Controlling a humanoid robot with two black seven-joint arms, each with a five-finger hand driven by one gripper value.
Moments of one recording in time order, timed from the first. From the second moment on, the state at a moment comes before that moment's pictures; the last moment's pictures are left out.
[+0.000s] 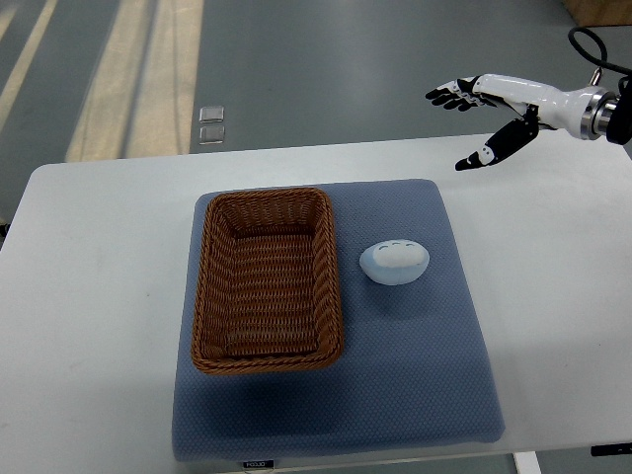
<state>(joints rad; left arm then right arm) -0.03 0.00 -0.16 -0.12 0.07 -0.05 -0.03 1.04 -0.78 0.42 1.24 -1.14 0.31 0.12</state>
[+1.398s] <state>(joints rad) -0.03 0.00 -0.16 -0.12 0.07 -0.05 -0.03 1.12 -0.50 0.10 1.22 -1.31 0.41 -0.01</state>
